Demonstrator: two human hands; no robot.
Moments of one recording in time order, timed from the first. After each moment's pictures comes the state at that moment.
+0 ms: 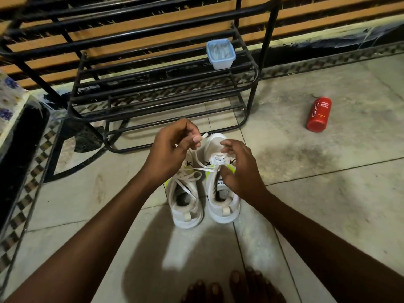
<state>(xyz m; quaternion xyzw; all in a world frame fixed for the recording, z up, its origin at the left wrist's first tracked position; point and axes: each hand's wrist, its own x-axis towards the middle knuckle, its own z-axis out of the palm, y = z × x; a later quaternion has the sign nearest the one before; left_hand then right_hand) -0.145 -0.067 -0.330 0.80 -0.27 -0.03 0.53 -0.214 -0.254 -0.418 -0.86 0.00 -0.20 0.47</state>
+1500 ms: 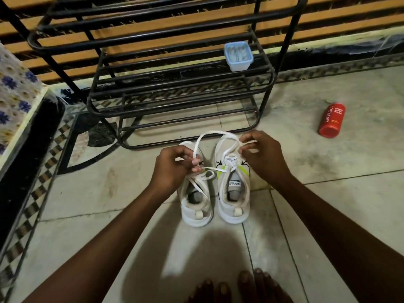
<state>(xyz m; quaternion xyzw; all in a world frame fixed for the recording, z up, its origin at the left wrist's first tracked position) -0.160 -0.032 -0.381 0.79 -0.02 -0.10 0.60 -0.182 -0.284 -0.403 -0.85 0.04 -0.14 0.51</state>
